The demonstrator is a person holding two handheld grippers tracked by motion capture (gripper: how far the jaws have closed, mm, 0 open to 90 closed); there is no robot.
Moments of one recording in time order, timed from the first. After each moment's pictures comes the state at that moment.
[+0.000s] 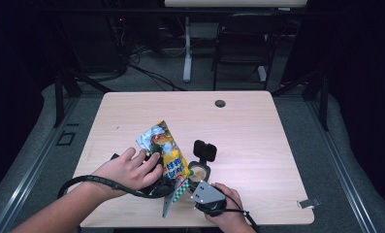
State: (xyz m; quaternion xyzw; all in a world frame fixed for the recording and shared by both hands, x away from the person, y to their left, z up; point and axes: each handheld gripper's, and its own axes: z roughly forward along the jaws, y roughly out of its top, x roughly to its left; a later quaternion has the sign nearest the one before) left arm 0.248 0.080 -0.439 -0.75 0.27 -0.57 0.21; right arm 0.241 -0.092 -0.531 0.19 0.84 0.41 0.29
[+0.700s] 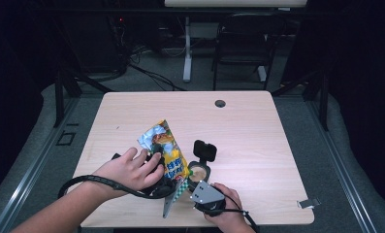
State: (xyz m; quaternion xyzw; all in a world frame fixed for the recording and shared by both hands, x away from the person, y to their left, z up) left arm 0.247 0.078 -0.437 -0.74 0.28 -0.57 0.21; right arm 0.242 -0.090 -0.532 0.19 0.84 0.41 0.29
